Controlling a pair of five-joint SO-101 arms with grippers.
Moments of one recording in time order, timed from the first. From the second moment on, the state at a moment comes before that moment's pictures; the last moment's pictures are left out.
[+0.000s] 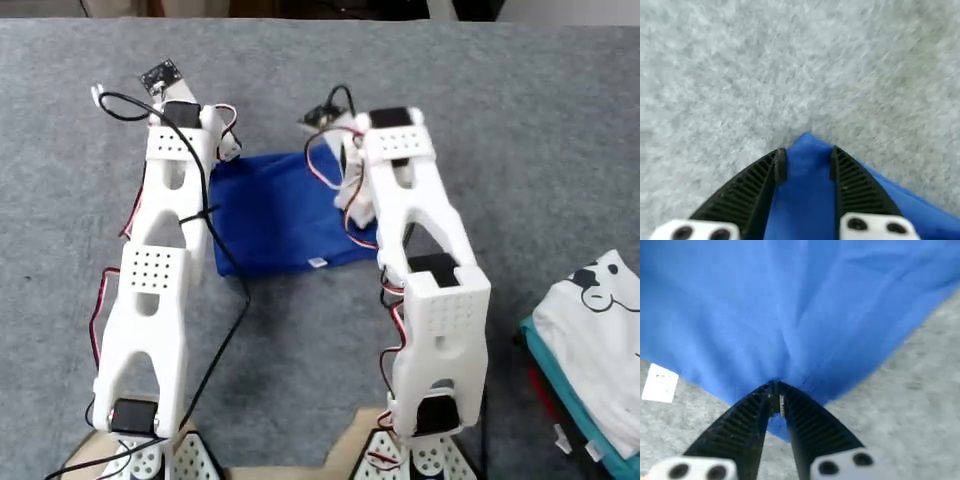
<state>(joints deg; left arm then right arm) 0.5 73.1 -81.5 86.4 28.3 -12.0 35.0 -16.0 85.1 24.3</state>
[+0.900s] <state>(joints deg) 0.4 73.8 -93.0 94.3 24.2 -10.4 33.7 -41.3 99.5 19.8</state>
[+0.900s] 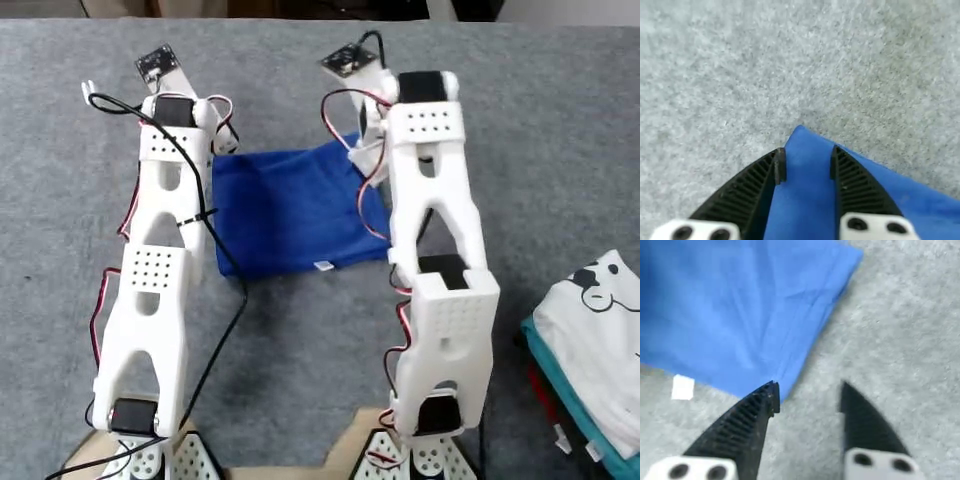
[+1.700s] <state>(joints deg) -6.0 73.8 -93.3 98.5 18.6 -14.4 48.5 -34.7 91.7 9.9</state>
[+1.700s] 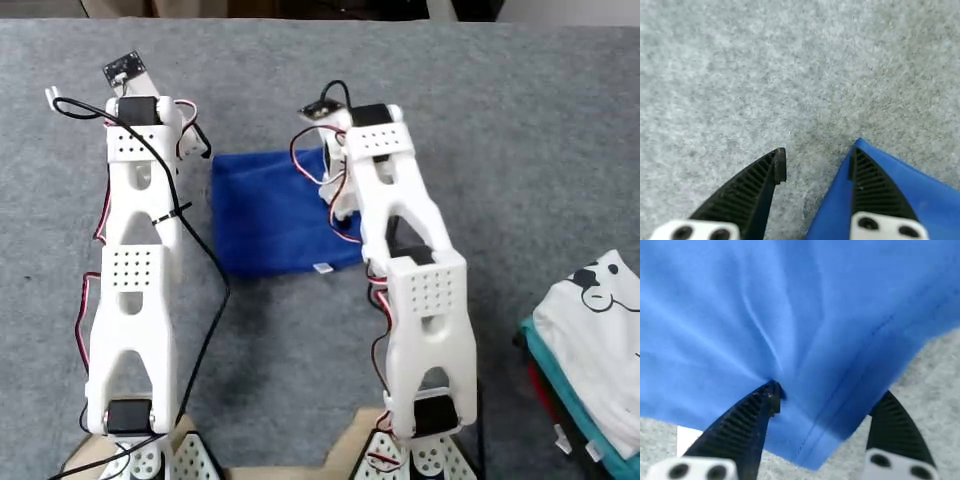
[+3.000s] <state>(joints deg) -6.7 73.8 -93.3 98.3 18.4 -5.0 43.6 -52.7 101.6 9.9</state>
